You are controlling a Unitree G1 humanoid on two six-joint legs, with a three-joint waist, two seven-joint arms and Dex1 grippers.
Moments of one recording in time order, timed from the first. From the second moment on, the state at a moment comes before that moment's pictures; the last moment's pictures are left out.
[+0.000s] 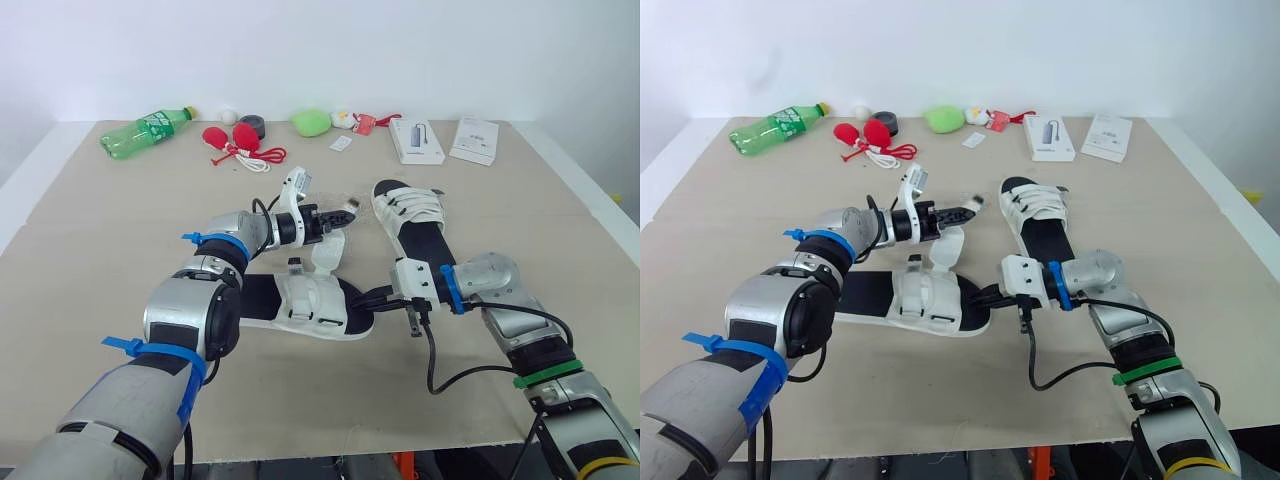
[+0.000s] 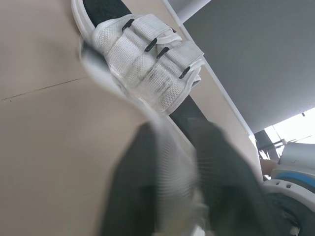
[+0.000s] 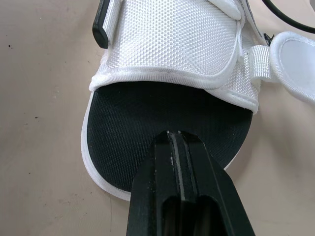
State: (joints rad) left arm -1.31 0.10 0.24 1.30 -0.33 0.59 -0.89; right arm -0.58 -0.64 0.26 0.26 0.14 -0.14 1.37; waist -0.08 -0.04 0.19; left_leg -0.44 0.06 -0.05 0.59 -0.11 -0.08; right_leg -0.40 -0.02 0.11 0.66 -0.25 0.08
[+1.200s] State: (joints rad) left arm -0.91 0.50 -0.23 0.71 0.50 -1.51 -0.76; right arm -0.66 -0.61 0.28 0.39 0.13 -0.22 1.41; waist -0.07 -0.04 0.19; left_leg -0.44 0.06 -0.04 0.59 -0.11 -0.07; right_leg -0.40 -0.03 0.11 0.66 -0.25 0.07
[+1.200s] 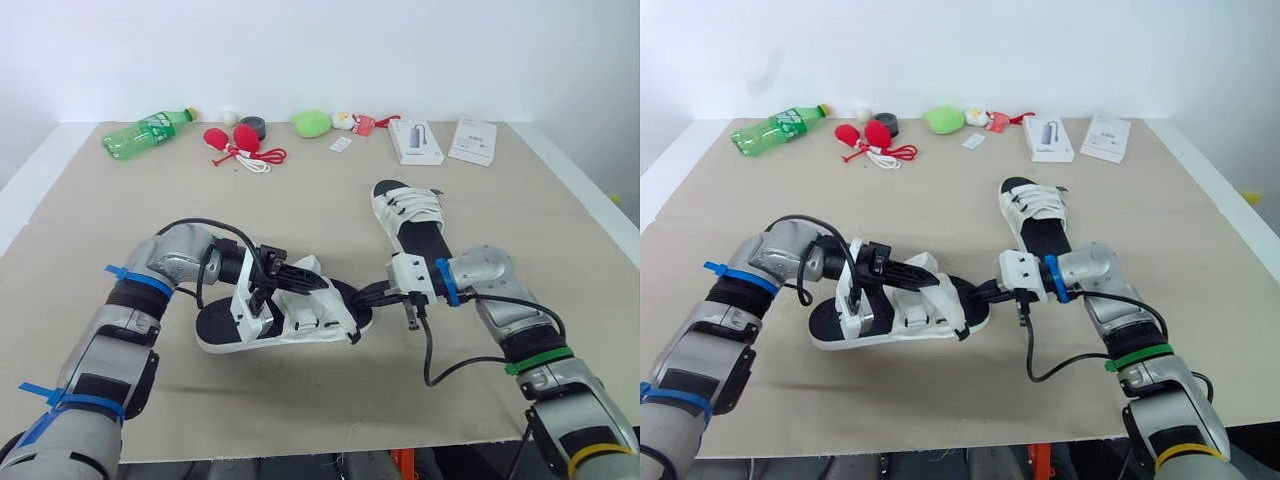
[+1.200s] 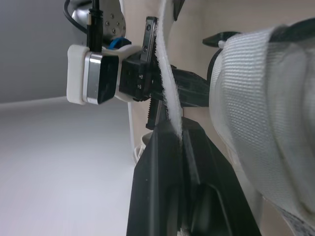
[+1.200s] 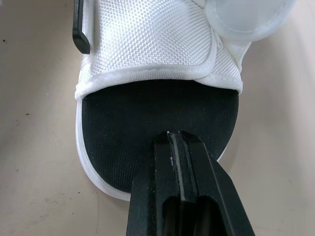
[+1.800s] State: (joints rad) left arm -0.66 0.79 -0.33 0.22 -0.06 -0.73 -0.93; right arm -0.68 -0.60 0.28 0.43 0.12 -0.24 1.45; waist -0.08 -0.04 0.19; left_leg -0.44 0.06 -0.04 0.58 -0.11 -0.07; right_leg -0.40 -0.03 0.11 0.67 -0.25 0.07
